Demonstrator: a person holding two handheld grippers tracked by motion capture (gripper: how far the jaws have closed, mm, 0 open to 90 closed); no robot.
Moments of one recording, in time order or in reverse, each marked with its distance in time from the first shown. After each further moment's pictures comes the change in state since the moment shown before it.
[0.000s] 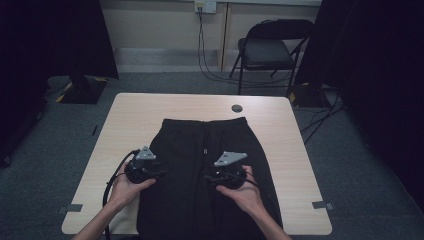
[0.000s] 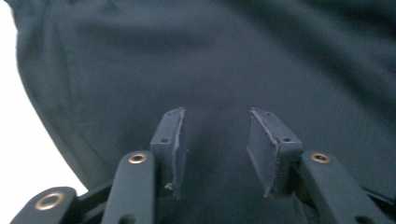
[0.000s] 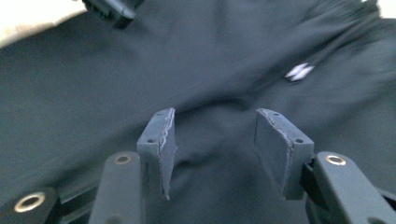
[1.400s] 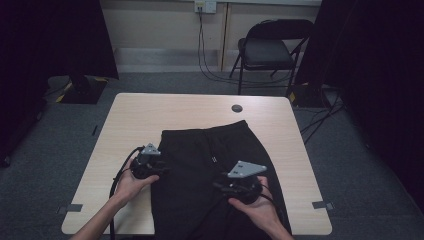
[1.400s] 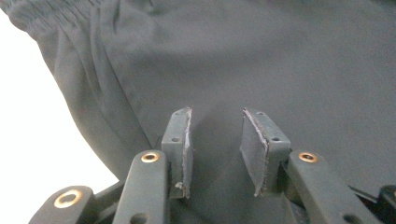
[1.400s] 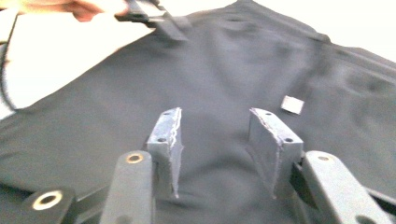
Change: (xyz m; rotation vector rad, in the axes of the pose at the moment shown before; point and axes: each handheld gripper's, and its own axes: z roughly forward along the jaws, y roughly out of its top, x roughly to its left) left arm 0.007 0.016 0.018 -0.001 -0.032 -0.033; right arm 0.034 -0.002 -0.071 -0.075 -0.020 0.003
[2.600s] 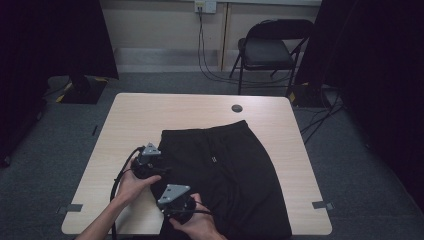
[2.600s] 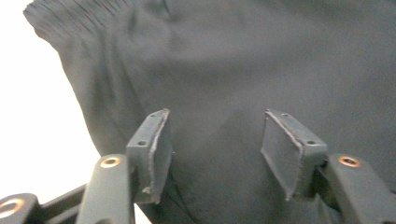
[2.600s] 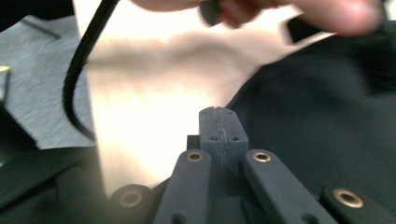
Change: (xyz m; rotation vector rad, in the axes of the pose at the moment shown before) left arm 0.002 -0.003 -0.004 -0.070 0.062 -0.010; right arm 0.103 0.019 0.116 0.029 0.179 -0.129
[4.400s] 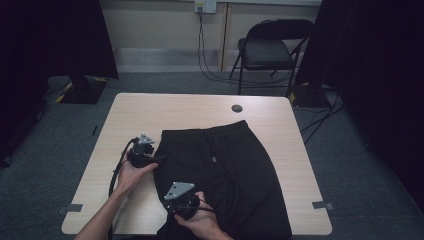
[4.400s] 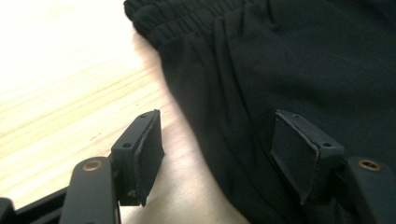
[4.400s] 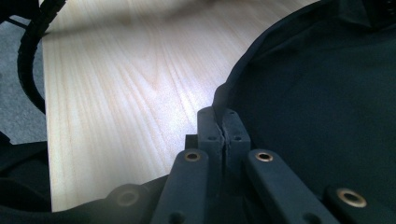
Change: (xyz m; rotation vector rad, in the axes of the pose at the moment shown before) left arm 0.039 0.000 0.024 0.028 0.134 -0.077; right arm -0.015 -0.020 0.022 0.014 0.002 0.029
